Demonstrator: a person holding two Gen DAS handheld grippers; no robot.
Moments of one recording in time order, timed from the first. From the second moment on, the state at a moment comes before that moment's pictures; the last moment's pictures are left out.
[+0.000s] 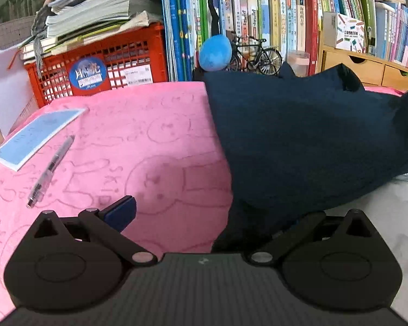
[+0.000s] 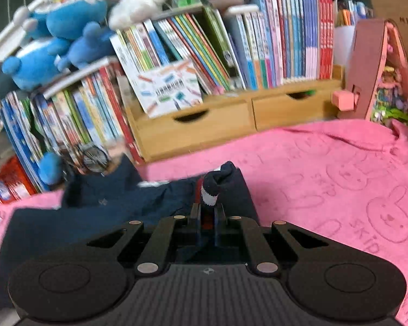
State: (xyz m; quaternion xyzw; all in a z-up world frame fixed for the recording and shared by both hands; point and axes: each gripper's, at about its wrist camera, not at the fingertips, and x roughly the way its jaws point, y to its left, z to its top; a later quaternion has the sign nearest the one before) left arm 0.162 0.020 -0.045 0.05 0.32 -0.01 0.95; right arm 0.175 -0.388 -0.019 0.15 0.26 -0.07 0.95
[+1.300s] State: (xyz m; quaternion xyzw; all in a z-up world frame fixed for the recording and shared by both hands) left arm 0.204 -0.013 -0.042 0.02 0.35 -0.08 0.93; right arm 0.184 -0.226 -0.047 -0.11 0.29 0.10 0.95
